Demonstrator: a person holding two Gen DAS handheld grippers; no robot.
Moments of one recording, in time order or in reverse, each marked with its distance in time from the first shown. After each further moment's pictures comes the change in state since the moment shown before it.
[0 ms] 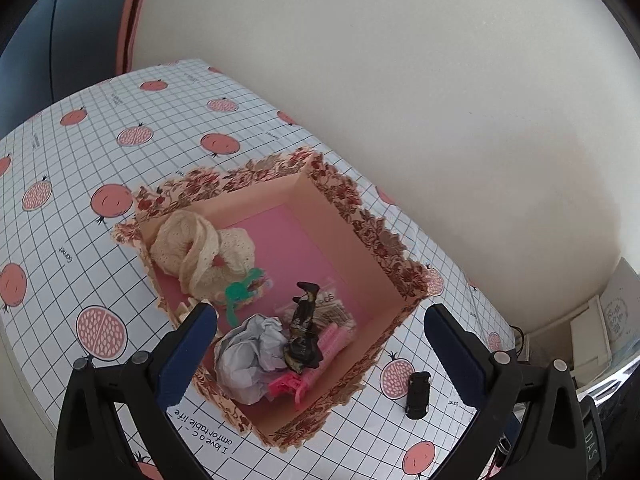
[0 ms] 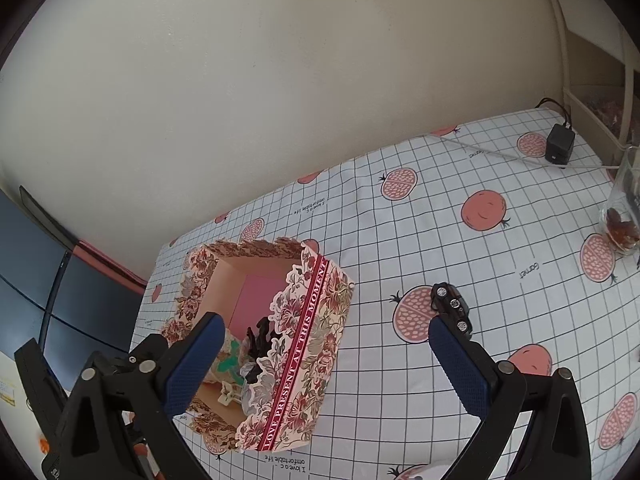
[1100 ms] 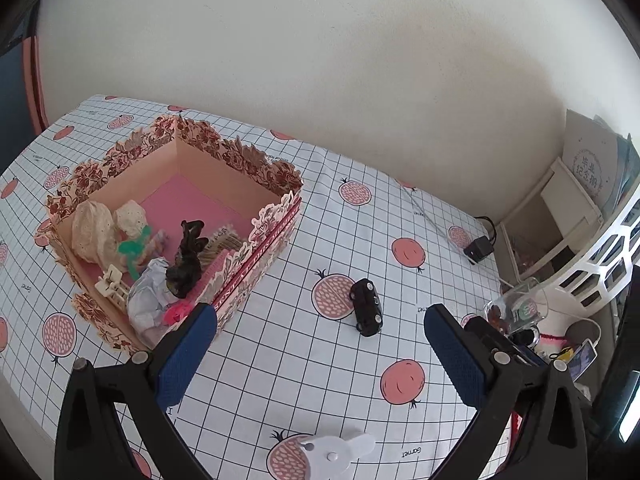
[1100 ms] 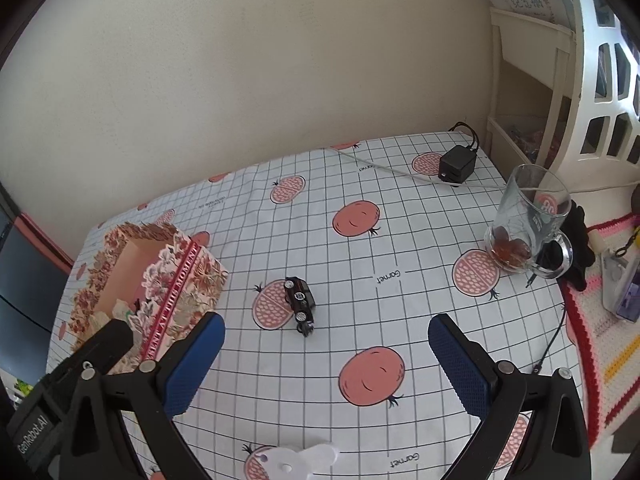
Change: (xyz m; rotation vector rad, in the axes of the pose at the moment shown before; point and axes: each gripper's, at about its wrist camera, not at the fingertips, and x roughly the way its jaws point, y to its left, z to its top) left arm -0.002 -0.096 -0.093 0.363 0.110 -0.081; right arm -0.043 -0.083 -0.014 -0.076 -0.030 -0.283
